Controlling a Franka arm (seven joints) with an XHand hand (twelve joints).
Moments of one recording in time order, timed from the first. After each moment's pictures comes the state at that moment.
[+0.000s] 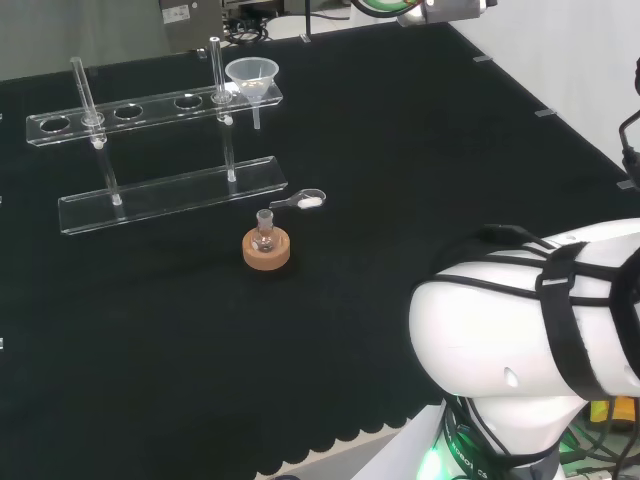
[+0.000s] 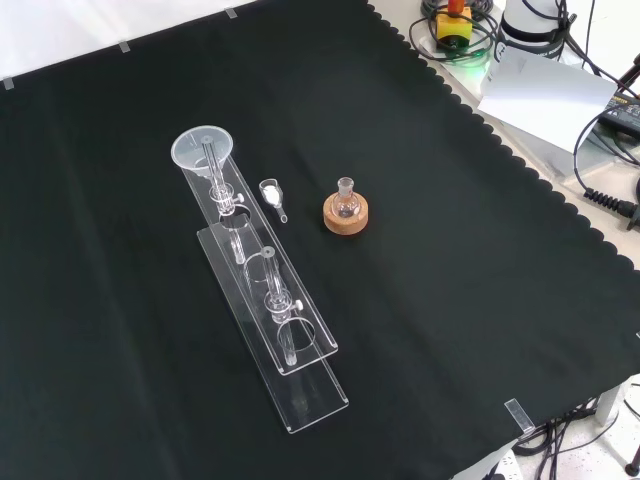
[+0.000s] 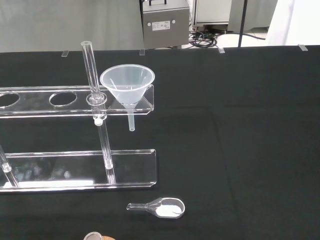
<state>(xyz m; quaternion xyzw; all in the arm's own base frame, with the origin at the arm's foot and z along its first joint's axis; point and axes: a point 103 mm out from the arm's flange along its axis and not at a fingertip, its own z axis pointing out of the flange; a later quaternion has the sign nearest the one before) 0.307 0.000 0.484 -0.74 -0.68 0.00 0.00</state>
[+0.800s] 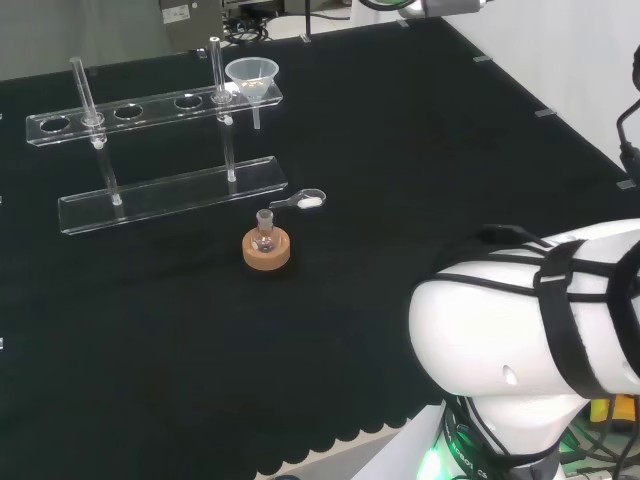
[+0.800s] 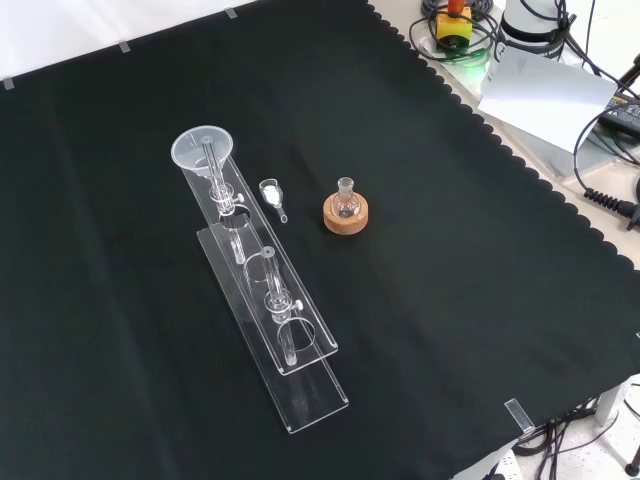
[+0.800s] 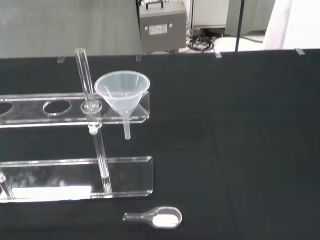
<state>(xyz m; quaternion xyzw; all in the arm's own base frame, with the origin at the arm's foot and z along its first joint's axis) 0.316 -0.006 0.487 -0.74 -0.67 -0.01 0.00</state>
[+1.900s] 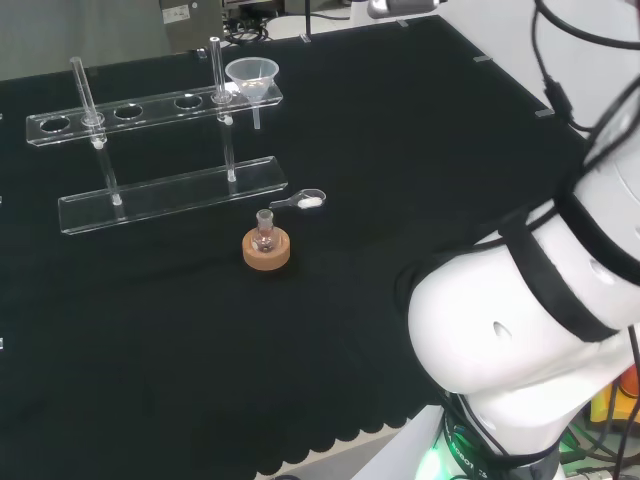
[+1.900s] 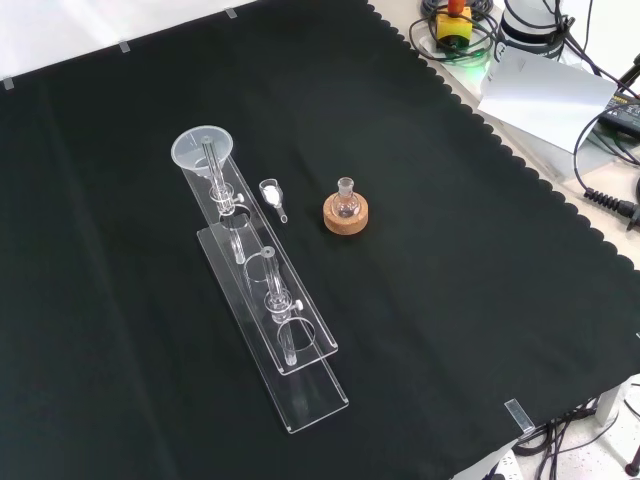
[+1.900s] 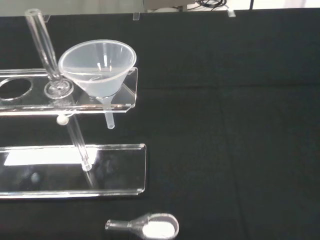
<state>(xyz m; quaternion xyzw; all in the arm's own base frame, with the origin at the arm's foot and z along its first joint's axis) 0.446 -0.031 0.418 -0.73 -0.68 0.04 0.05</state>
